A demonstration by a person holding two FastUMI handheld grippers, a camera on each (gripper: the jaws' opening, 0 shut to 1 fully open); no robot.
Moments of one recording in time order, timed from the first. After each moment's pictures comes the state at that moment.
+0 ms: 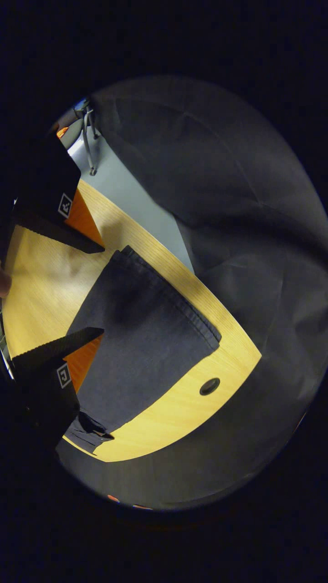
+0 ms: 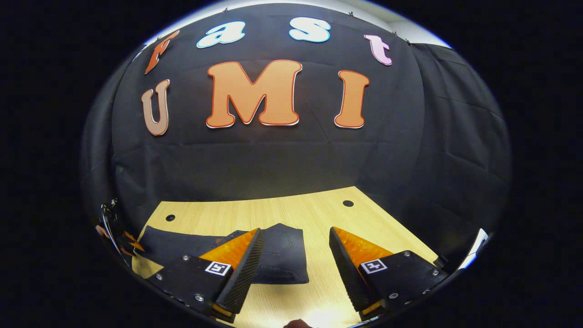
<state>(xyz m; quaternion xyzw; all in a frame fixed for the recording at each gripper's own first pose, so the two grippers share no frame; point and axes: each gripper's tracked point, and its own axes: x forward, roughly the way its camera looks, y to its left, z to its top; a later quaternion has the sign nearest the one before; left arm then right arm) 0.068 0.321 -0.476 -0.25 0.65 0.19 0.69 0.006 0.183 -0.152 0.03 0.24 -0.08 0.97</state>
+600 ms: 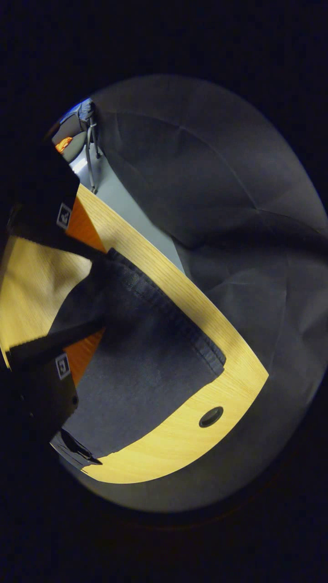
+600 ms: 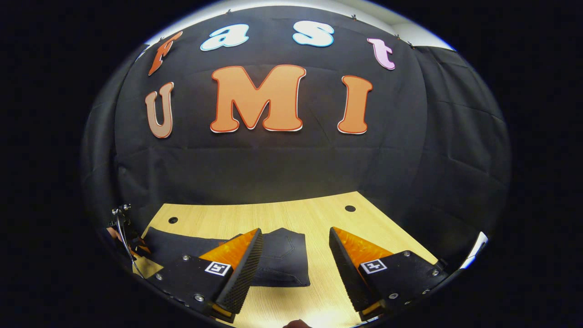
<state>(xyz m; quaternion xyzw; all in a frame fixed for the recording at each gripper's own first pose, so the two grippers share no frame) 0.091 0.320 -0.508 -0.20 0.65 0.23 0.70 0.013 0.192 -0.145 0.03 0.24 -0.05 0.97</state>
